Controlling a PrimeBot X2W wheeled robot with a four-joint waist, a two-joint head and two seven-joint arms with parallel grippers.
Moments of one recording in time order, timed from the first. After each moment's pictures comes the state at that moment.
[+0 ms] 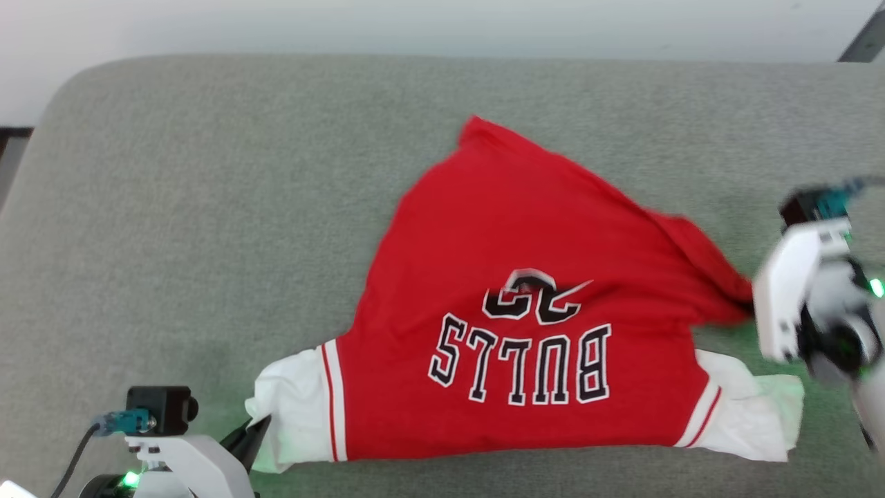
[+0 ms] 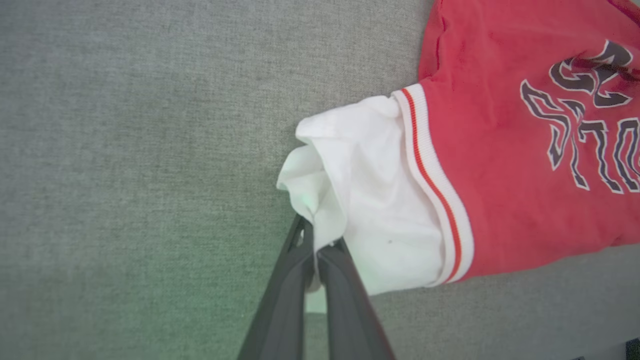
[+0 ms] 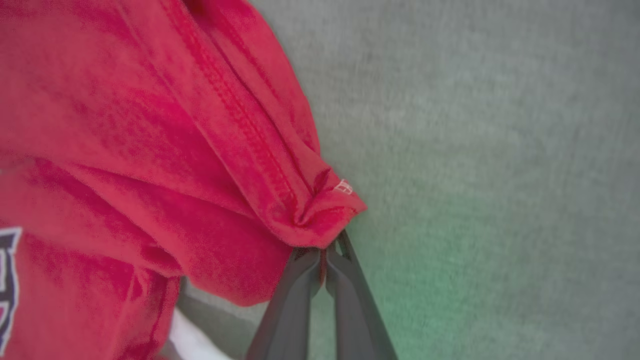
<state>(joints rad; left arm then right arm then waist) -0.28 0.88 -0.87 -0.02 -1.27 0.32 -0.05 -0.71 -0.38 0.29 0.65 0.51 0.13 0.77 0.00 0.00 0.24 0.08</state>
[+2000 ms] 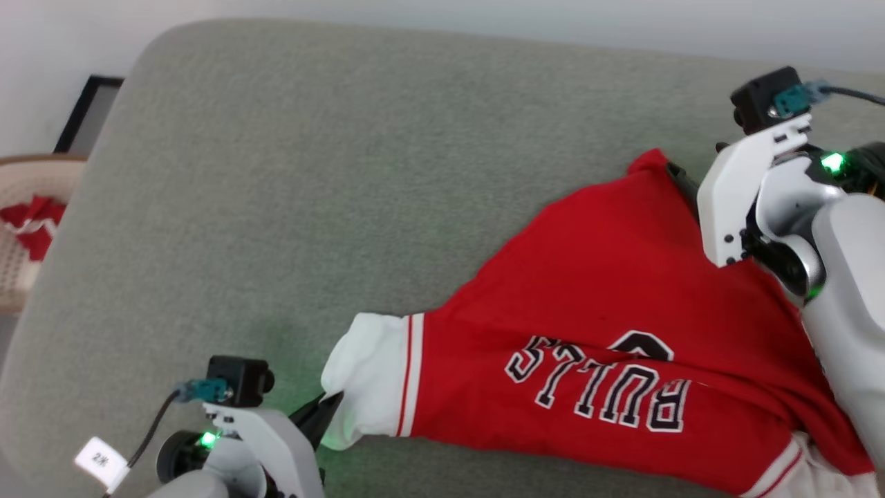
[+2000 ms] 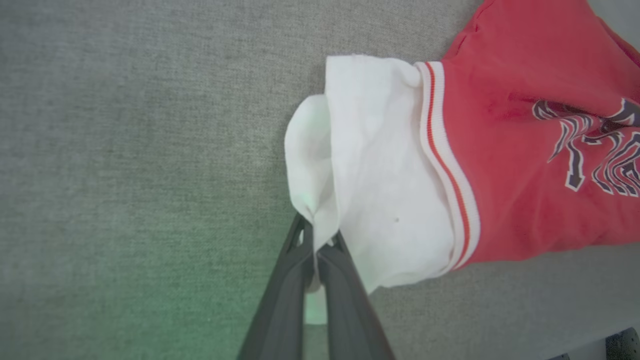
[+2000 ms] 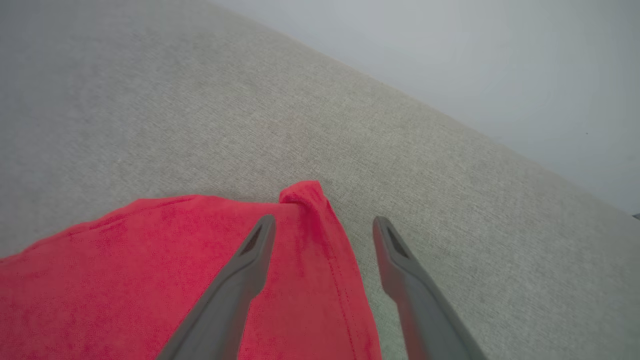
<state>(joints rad) -0.41 0.73 -0.94 0.10 -1.20 0.20 -0.02 -0.83 -0.32 0.36 0.50 0.37 0.13 0.54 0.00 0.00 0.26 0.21</state>
